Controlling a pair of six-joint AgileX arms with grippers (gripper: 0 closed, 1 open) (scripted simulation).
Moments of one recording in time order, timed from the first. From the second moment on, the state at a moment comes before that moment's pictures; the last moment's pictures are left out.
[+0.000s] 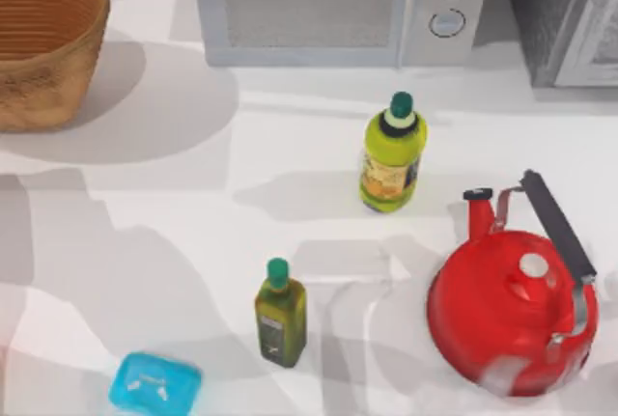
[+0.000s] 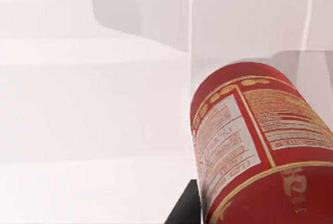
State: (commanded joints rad) left arm 0.39 2.03 1.52 -1.06 0.00 0.41; right arm 0.00 0.00 0.00 0.00 0.00 0.00
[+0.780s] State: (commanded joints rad) left arm 0.39 2.02 1.52 -1.06 0.00 0.41; right arm 0.00 0.00 0.00 0.00 0.00 0.00
